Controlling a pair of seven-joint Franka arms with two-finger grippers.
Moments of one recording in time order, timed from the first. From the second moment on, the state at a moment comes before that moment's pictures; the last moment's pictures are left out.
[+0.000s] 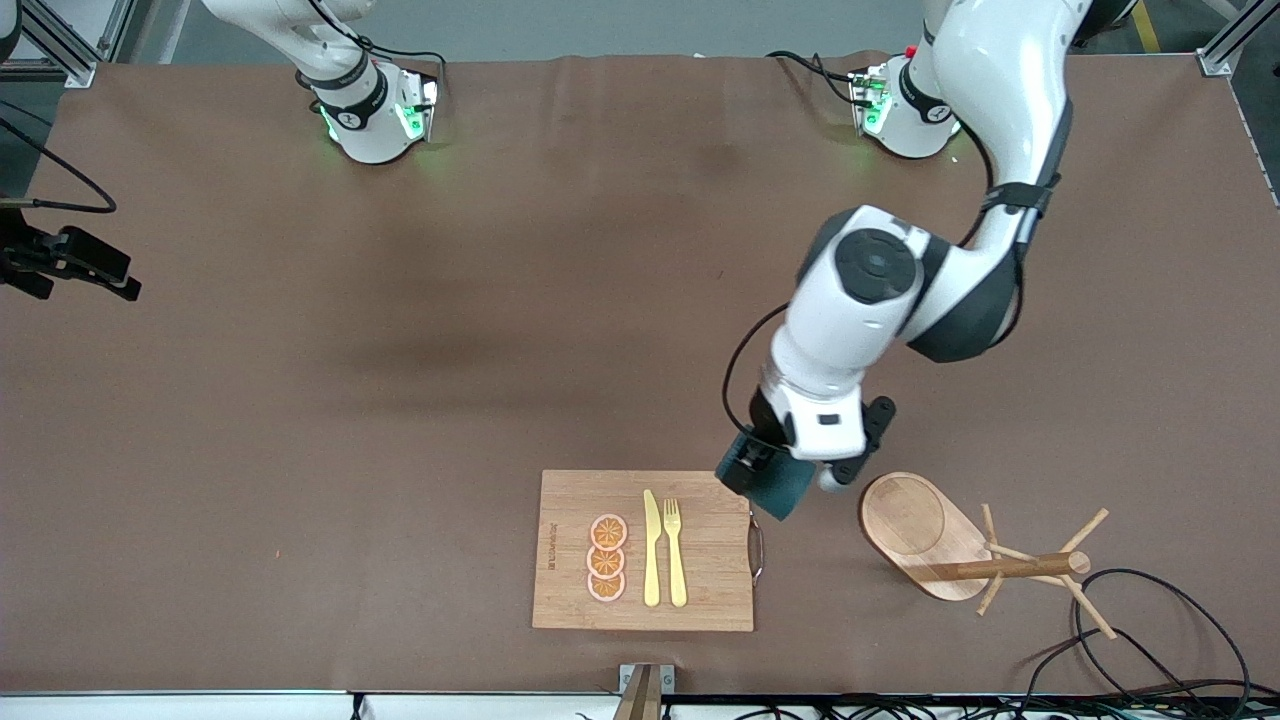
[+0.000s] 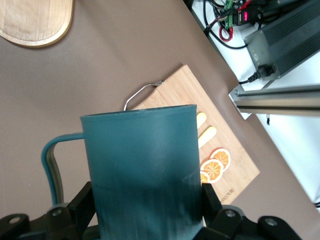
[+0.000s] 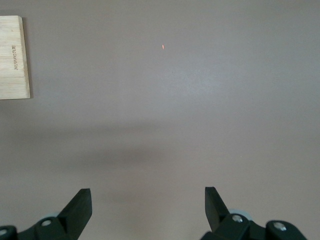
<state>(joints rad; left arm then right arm) -0.41 0.63 -0.19 -1.30 0.18 2.24 -1.48 0.03 0.02 -0.10 -1.56 0.01 1.60 -0.03</state>
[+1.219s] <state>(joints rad) -0.77 0.86 -0.18 -1.31 1.18 2.24 -1.95 0.03 0.02 -0.11 -1.56 0.01 1.60 -0.03</state>
